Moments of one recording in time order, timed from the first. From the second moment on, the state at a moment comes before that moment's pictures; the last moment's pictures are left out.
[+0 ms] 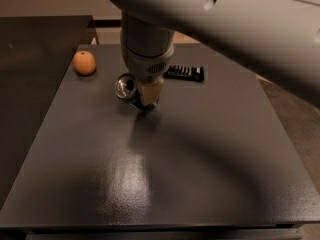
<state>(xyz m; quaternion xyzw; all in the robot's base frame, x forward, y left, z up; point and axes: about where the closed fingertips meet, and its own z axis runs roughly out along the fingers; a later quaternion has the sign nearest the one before) 0.514 0.034 0.917 -0.83 0.53 -0.11 0.16</state>
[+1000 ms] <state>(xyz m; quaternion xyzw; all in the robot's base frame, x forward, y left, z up) 0.507 0.036 0.914 -0.83 0.52 -0.12 0.15</state>
